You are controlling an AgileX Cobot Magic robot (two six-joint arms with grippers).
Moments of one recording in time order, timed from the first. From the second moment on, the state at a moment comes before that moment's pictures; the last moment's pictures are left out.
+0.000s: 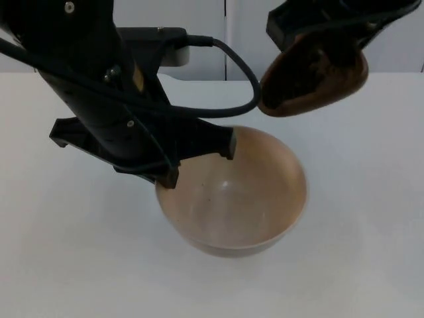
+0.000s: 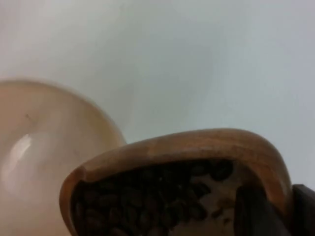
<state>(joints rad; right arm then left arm) 0.88 1.68 -1.49 -0.50 1.13 0.45 -0.66 1.67 -0.97 0.10 0.55 -0.52</state>
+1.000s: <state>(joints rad) 0.96 1.68 -1.49 -0.70 1.12 0.37 -0.66 1.67 -0.97 0.10 0.54 -0.53</state>
